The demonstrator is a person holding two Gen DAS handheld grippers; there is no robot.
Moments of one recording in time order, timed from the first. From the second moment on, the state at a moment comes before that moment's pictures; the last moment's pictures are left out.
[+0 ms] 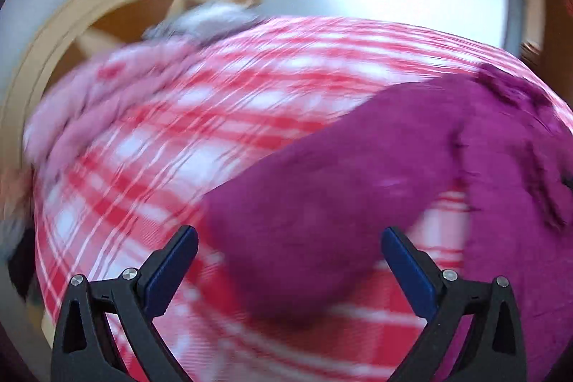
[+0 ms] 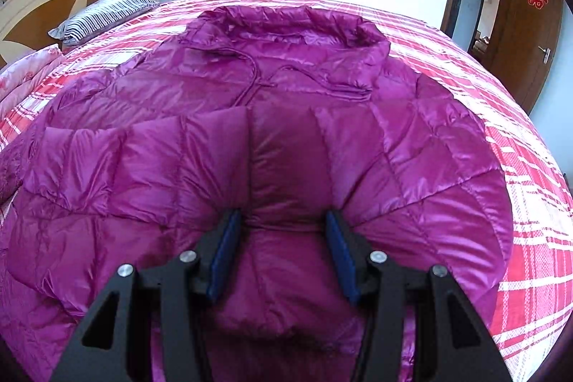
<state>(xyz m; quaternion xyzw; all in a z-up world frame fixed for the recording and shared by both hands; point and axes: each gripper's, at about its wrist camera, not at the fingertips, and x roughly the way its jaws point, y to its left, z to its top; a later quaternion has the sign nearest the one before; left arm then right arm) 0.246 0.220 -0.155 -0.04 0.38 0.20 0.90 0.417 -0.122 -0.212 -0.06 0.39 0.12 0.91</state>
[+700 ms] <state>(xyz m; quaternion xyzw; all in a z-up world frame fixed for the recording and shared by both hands) 0.267 0.267 -0.130 -0.07 0.35 0.20 0.91 0.414 -0.123 -0.210 -0.06 0.38 0.12 0.92</state>
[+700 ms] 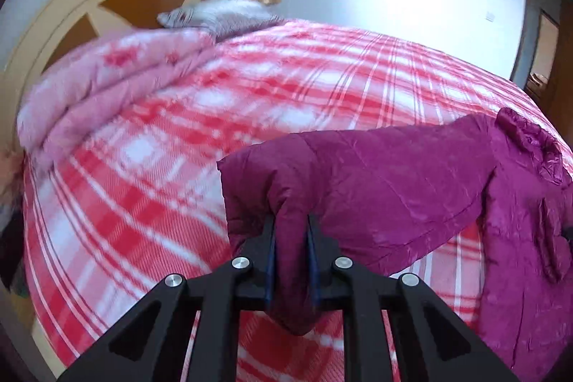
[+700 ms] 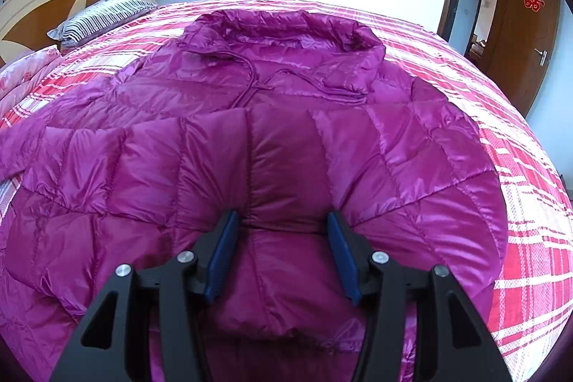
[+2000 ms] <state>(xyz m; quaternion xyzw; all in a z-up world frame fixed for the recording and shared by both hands) 0.375 -0.090 -0.143 0.10 0.32 -0.08 0.94 0.414 -0.136 -0.207 -0.01 0.38 0.15 0.91</state>
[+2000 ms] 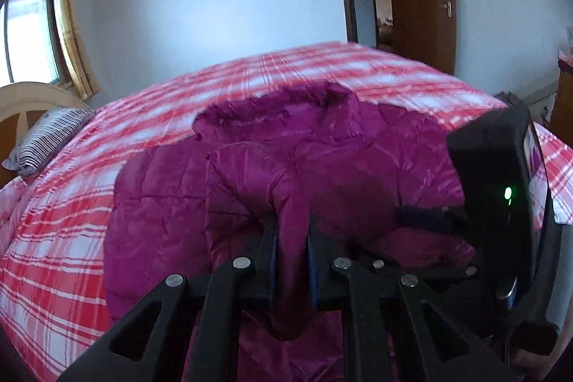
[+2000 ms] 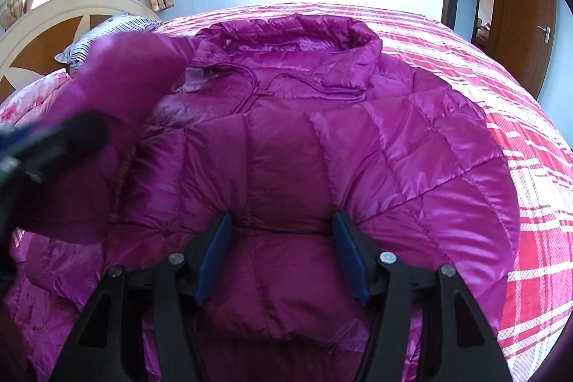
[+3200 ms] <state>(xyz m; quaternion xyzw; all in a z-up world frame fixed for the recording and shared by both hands) 0.386 0.037 -0.117 0.08 0.25 0.09 0.96 0.396 -0.102 -0.139 -0.01 0.33 0.22 0.92</state>
